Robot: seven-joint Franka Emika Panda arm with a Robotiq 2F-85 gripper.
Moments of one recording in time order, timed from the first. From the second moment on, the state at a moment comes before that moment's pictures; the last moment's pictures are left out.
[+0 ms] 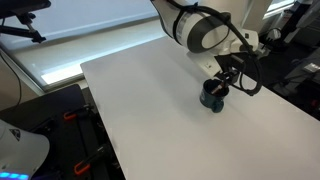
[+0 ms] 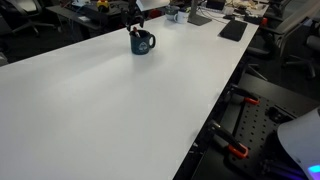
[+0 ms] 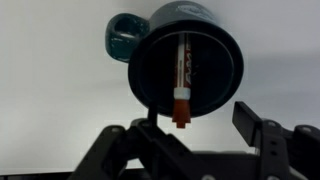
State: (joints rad) arm -0.10 0.62 -0.11 -1.85 -0.02 2.81 0.01
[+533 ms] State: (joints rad) arm -0.12 0.70 -0.11 -1.75 -0.02 2.81 0.01
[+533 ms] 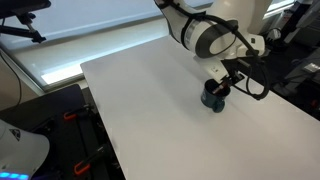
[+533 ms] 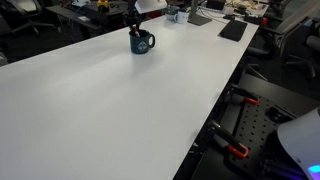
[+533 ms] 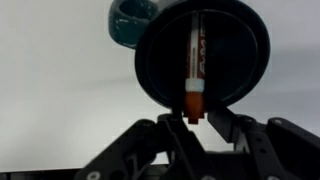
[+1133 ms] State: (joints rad) arm -0.12 0.71 -0.11 -1.73 -0.02 2.79 0.01
